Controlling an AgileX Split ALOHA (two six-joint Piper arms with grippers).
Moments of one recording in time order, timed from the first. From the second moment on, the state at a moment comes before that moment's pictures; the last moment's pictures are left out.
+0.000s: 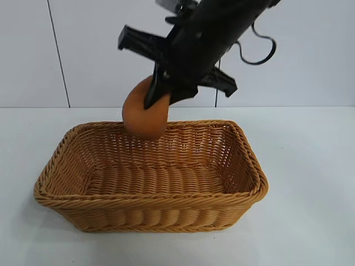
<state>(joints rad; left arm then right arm) -0.02 0.00 -0.50 -0.05 1.07 -0.01 0.63 1.92 -1.34 0.44 0.54 0.01</state>
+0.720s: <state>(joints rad) -0.02 0.00 -0.50 -0.05 1.07 -0.01 0.63 2.00 -1.35 0.35 0.63 0.06</state>
